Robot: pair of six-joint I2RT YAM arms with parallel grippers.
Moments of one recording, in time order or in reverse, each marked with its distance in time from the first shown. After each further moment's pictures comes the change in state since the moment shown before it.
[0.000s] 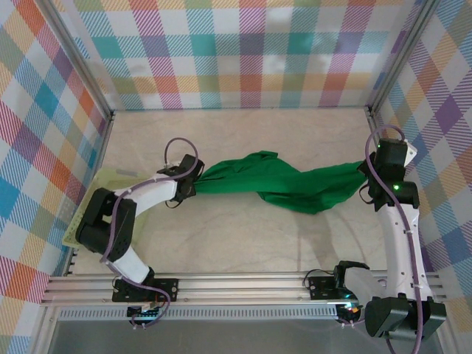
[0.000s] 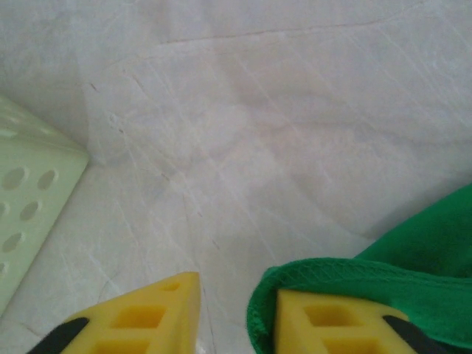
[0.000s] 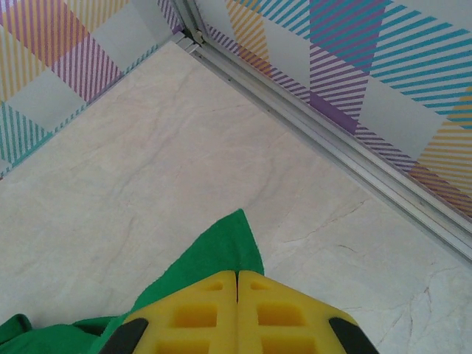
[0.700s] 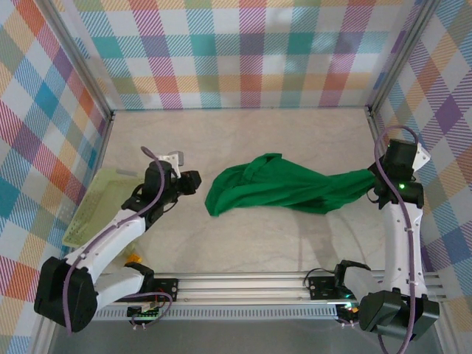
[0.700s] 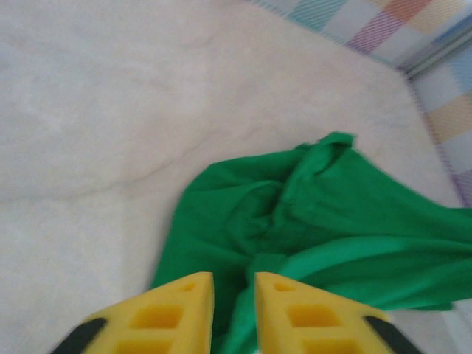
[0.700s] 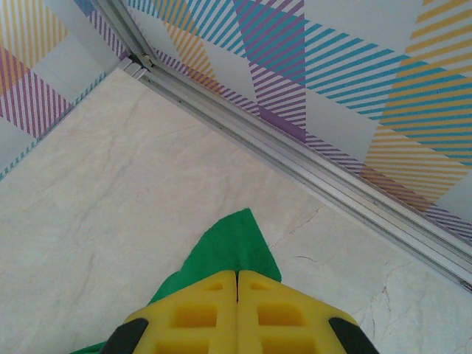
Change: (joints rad) left arm 0.050 -0.490 -0.262 0.430 0.580 0.094; right arm -0.105 0.015 0.000 0.000 0.032 0.023
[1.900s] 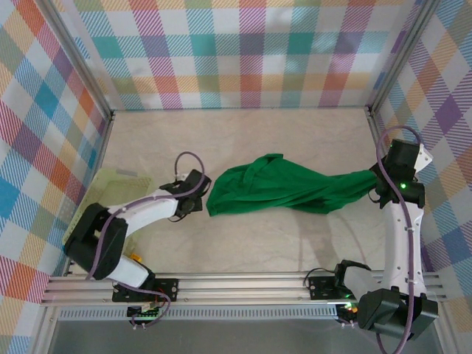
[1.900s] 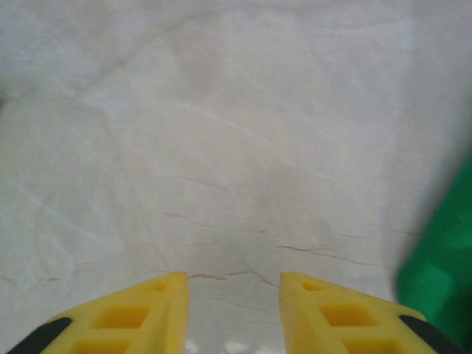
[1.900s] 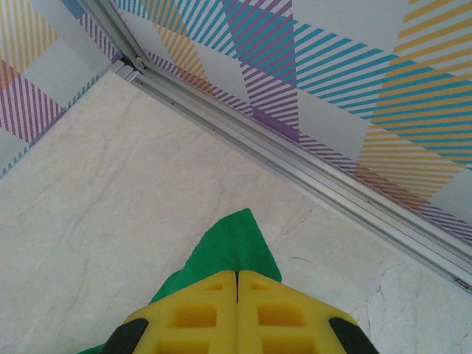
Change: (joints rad) left arm -0.180 0.355 0.121 -0.399 -0.526 -0.067; right arm -0.023 0.005 0.000 0.000 -0.006 0.000
